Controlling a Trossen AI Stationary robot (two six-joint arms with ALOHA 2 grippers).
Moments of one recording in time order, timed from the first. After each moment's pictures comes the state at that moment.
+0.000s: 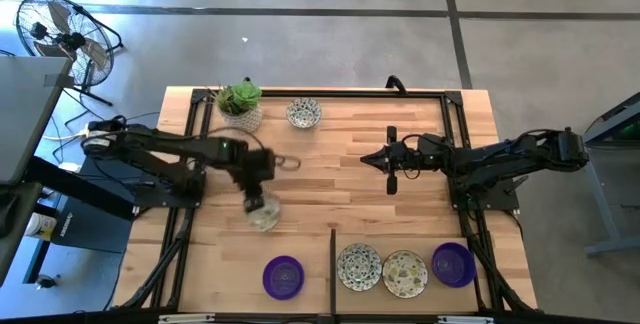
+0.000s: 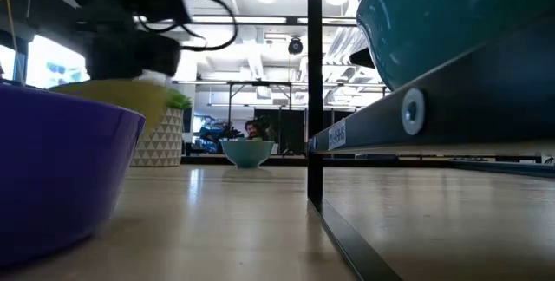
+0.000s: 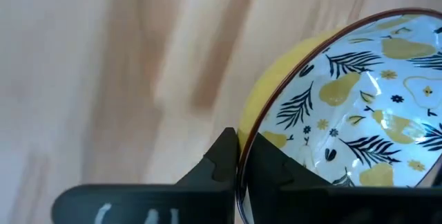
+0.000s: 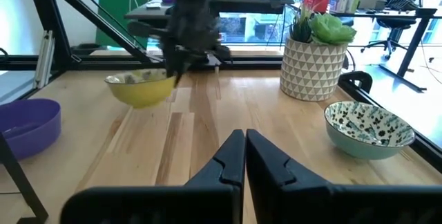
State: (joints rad) left arm 0.05 1.29 0.76 -0.70 0.28 -0.36; right arm -0.17 1.17 0.28 0.78 -0.12 -0.03
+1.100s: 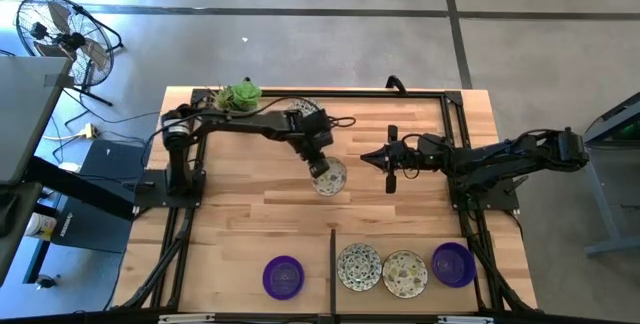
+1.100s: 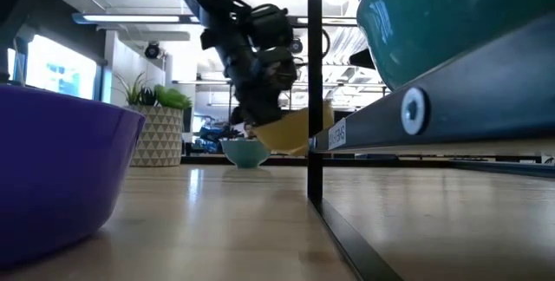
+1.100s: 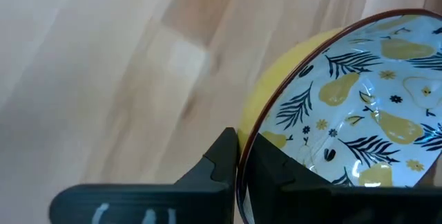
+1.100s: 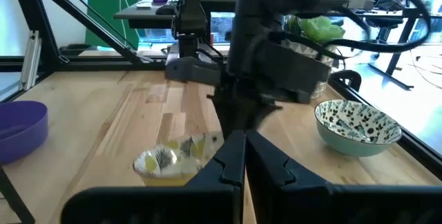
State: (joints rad) left arm 0.28 1.89 1.33 -0.49 0.31 -0.27; right arm -0.17 1.17 0.28 0.78 -0.08 -0.03
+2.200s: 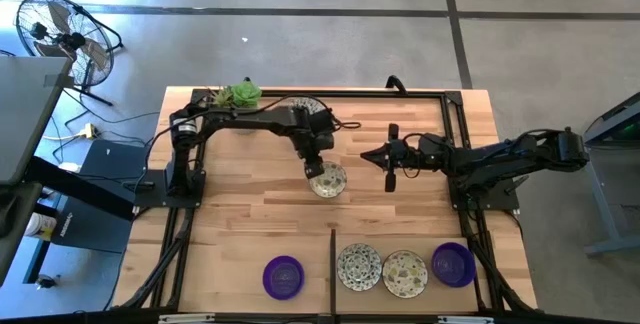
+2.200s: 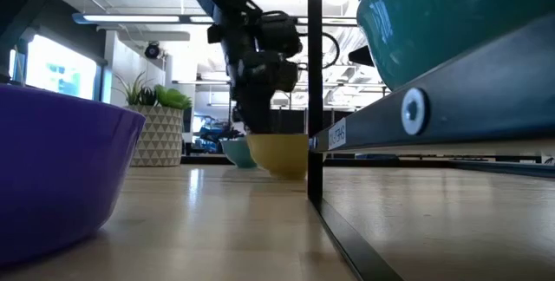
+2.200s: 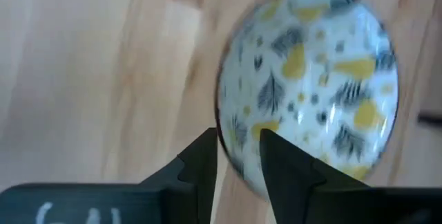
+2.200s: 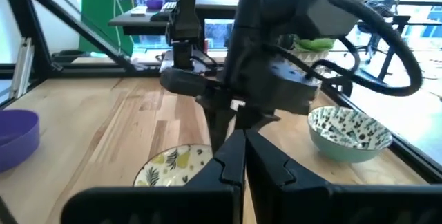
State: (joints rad) left arm 0.28 1.95 1.46 -0.73 0.33 -0.03; right arm -0.17 1.17 0.28 0.81 -0.06 -0.03
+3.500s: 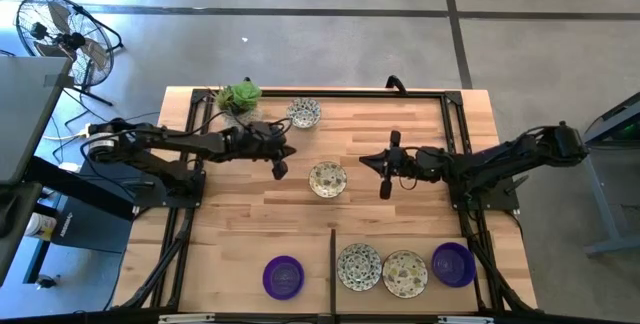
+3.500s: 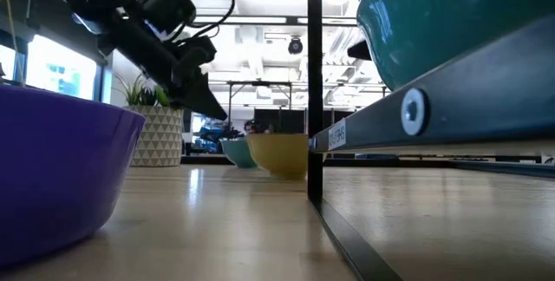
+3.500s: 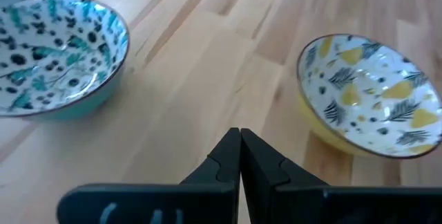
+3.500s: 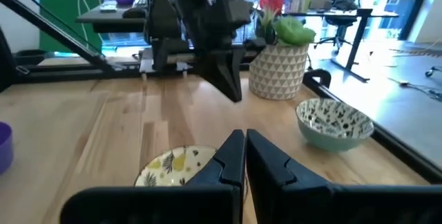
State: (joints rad) left arm 0.27 1.32 0.56 0.19 -0.04 -0.15; right arm 0.02 1.18 0.32 0.75 0.24 0.02
